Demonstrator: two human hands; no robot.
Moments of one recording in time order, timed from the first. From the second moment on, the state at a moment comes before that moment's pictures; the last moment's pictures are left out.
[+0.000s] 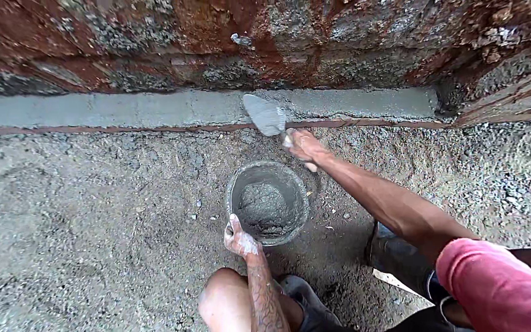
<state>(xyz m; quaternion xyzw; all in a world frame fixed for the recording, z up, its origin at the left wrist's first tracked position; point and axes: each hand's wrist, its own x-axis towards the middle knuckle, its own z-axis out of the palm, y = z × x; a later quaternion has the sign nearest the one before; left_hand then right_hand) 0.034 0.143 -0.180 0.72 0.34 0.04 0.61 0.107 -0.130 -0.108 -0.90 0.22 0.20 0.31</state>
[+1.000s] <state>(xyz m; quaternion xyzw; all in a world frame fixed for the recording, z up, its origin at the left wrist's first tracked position) 0.024 0.133 -0.180 0.72 0.34 0.04 0.60 0.210 -0.004 -0.096 -0.74 0.36 0.15 0.55</state>
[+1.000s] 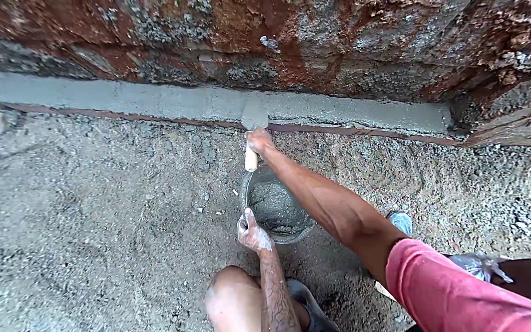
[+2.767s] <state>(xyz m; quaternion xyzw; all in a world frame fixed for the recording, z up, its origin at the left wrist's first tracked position) 0.000 0.126 -0.179 0.87 0.05 -0.04 0.50 -0.051 -0.071 -0.157 -0.91 0.09 0.39 0.13</state>
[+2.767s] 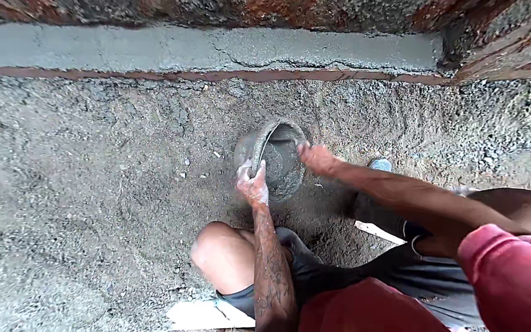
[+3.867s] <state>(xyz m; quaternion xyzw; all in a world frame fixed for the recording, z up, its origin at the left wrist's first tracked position) 0.037 0.238 -0.075 0.74 0.21 0.05 0.63 -0.048 0.022 -0.119 -0.54 0.09 0.37 0.75</state>
